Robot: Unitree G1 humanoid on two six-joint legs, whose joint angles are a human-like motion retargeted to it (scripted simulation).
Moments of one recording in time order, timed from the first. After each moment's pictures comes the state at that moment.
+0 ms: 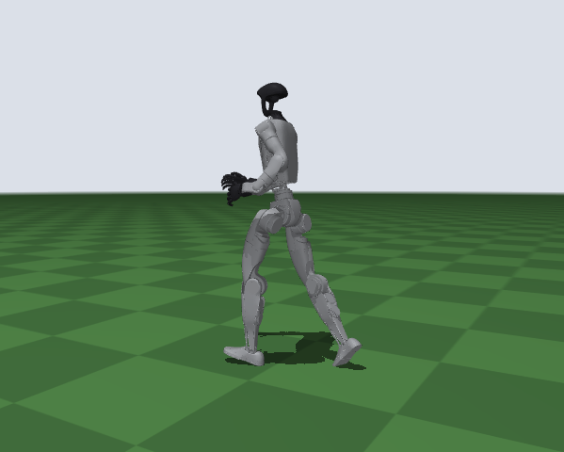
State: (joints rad) left arm 0.47 0.25 0.09 0.33 0.00 -0.83 -0.49; right arm -0.09 -0.19 0.20 0.29 -0.59 -0.60 -0.12; waist 0.14 -0.09 -0.10; left_leg -0.48 0.01 0.21 0.22 -0.19 -0.04; right_leg 0.13 -0.05 -0.20 0.22 0.25 0.15
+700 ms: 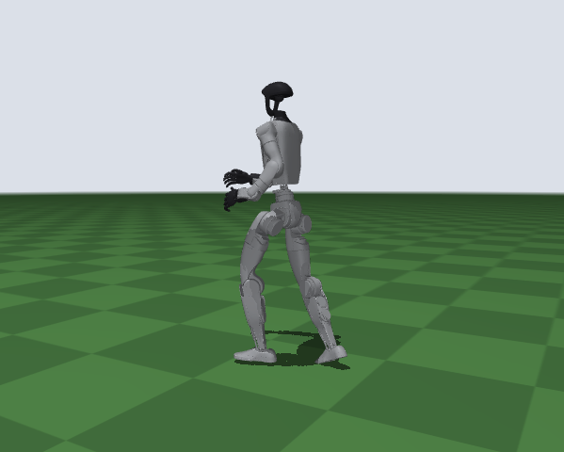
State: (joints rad) left arm 0.39 0.25 0.14 0.46 0.09 -0.84 -0.46; right arm -0.18 -0.20 0.09 0.34 -0.46 -0.47 0.06; waist 0.08 -0.08 -0.14; left_leg -0.50 0.07 0.34 0.47 -0.18 0.06; right_leg 0.06 -0.04 -0.28 0.23 -0.04 0.10
